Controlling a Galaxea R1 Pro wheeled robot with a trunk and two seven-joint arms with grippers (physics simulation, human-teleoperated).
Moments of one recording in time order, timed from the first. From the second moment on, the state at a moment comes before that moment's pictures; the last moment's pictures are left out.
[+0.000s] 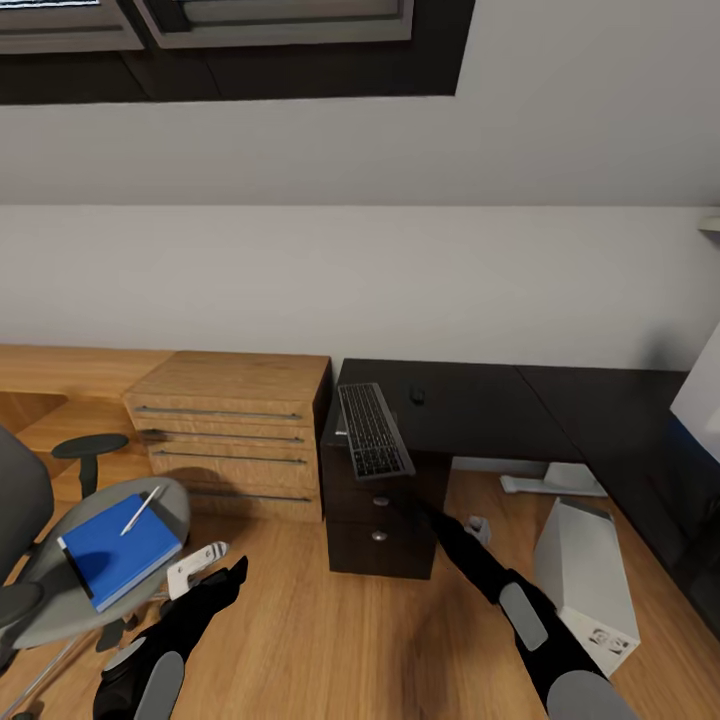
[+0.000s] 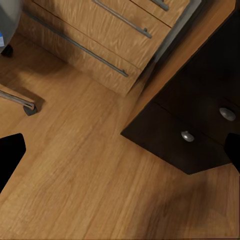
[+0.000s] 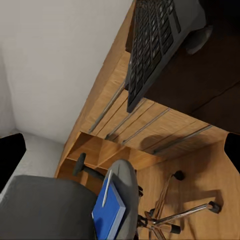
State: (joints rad) left arm -0.04 -0.07 0.05 -1.62 0.46 0.50 0.32; right arm -0.54 0.04 -0.25 -0.59 -0.64 0.29 0.76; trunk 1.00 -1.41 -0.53
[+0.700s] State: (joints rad) left arm -0.04 -0.07 0.00 -1.62 0.46 0.50 0.31; right arm -0.55 0.15 -0.26 -0.60 -0.64 0.21 0.51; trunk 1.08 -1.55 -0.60
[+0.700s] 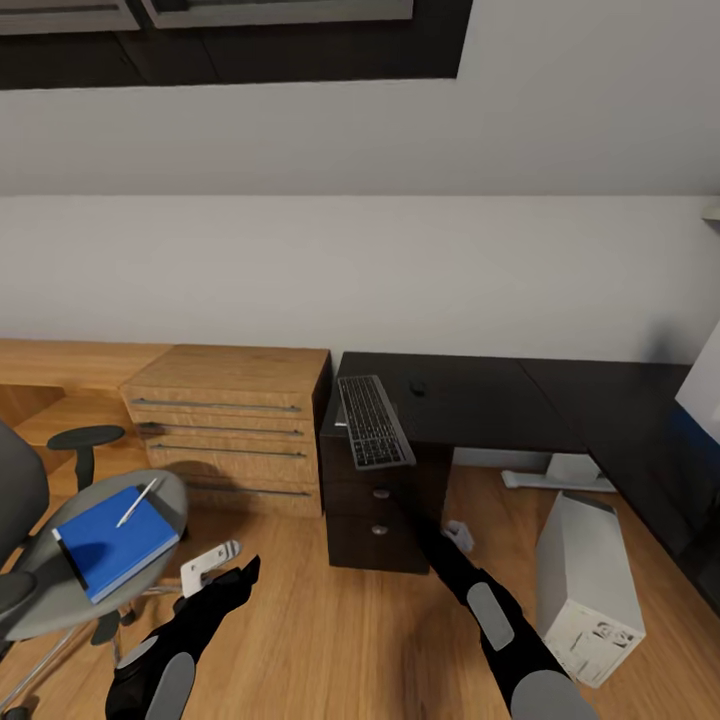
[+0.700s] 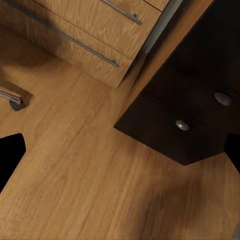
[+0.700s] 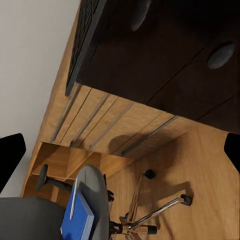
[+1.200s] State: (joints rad) left arm -0.04 -0.07 -0.02 -1.62 0.46 0.50 0.31; right arm -0.55 0.17 -0.26 -0.60 -0.72 0.18 0.47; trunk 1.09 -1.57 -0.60
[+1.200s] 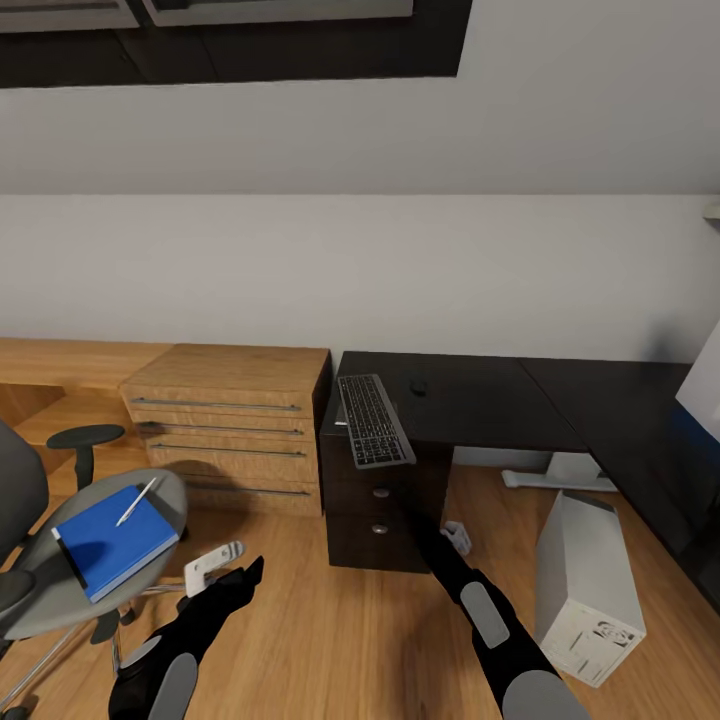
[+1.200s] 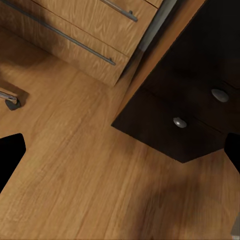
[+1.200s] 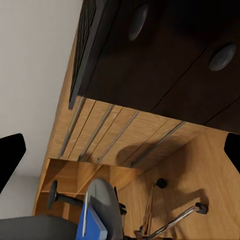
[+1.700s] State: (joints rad) left arm -0.04 -0.07 -0.03 -1.60 0.46 0.50 0.30; right arm -0.55 0.17 -0.26 -0.59 -0.73 0.18 0.47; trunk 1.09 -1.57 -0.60
